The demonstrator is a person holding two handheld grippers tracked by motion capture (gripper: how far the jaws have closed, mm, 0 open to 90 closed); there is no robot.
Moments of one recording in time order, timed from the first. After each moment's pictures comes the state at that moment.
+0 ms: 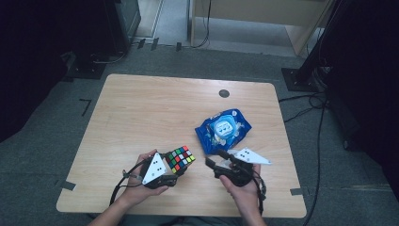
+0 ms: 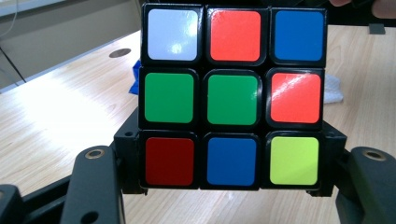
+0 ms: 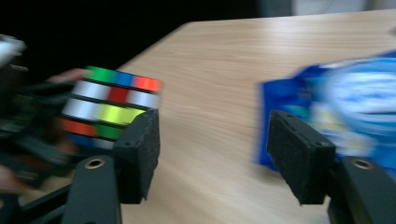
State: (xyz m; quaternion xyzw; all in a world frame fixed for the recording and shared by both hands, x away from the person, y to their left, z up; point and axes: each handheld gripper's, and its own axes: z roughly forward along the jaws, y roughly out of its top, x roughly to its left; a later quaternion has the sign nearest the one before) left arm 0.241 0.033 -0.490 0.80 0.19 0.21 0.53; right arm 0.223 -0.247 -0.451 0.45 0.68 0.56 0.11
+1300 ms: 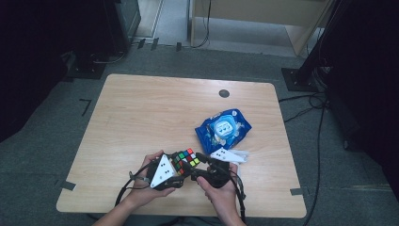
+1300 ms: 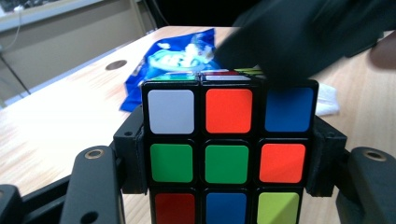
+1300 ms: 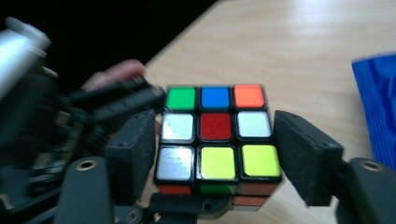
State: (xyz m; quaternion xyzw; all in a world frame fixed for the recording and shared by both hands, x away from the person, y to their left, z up) left arm 0.240 0.021 -0.485 0.79 0.19 0.22 0.53; right arm 0.227 -0.194 -0.452 0.47 0.67 0.57 0.05
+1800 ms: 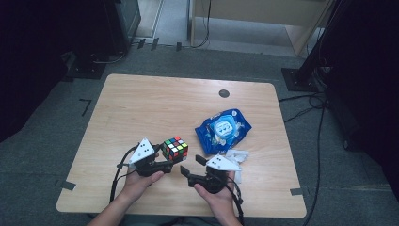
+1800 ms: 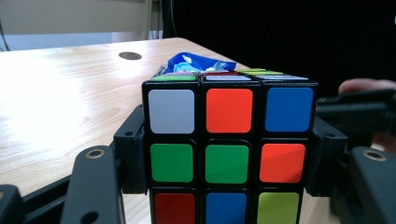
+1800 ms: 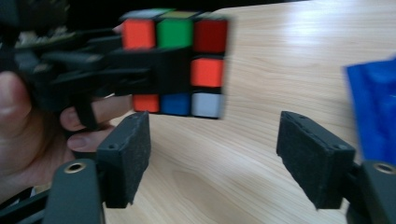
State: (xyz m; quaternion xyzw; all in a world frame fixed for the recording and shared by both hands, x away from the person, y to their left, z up) left arm 0.267 0.051 -0.469 0.73 0.31 0.11 0.60; right arm 0.219 -0.181 -0.478 0.43 0.70 0.56 0.11
